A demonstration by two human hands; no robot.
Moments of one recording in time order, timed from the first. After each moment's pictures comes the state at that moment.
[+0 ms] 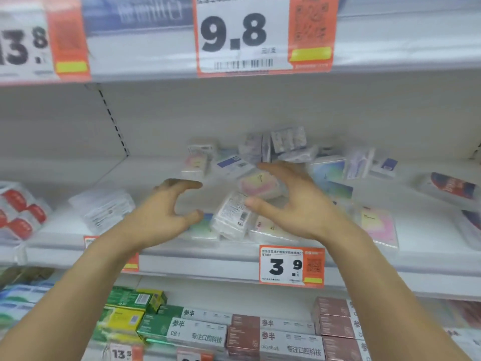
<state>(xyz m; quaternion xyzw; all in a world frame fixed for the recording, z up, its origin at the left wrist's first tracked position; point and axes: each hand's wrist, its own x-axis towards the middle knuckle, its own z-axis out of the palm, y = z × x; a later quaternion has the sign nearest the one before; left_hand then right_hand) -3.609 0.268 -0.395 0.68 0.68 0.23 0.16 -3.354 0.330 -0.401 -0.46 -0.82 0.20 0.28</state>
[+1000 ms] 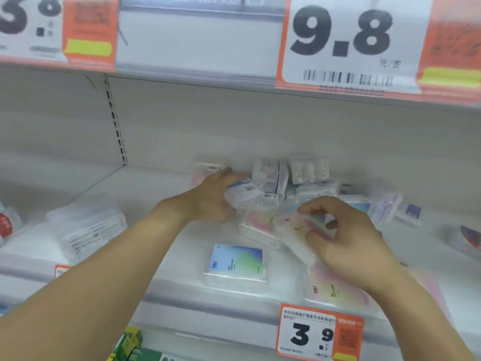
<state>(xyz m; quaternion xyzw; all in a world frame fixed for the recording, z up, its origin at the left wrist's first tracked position) -3.610 0.402 -0.409 0.73 0.63 0.19 0.20 -3.344 0.352 -0.401 -0.51 -0.78 0.17 0.33</state>
